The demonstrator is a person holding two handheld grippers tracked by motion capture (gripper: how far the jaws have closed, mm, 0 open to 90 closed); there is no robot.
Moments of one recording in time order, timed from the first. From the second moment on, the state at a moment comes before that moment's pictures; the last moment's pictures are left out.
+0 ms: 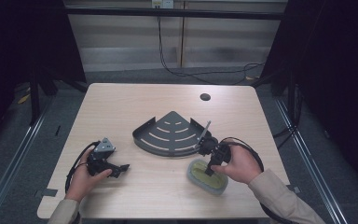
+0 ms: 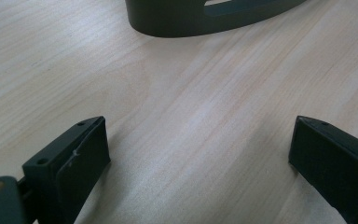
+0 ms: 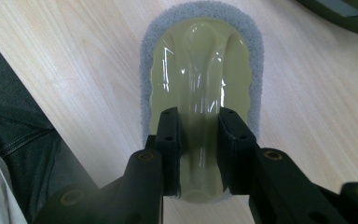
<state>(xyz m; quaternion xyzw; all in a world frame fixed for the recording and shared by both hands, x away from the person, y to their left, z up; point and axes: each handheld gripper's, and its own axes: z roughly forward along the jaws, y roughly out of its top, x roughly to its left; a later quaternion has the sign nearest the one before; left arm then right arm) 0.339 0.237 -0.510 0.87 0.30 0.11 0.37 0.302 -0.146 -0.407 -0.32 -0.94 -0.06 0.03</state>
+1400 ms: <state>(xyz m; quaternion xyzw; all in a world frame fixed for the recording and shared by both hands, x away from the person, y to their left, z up) 0.339 0.237 -0.511 0.87 0.30 0.12 0.37 0.353 -0.163 -0.344 -0.35 -0.93 -0.06 0.02</state>
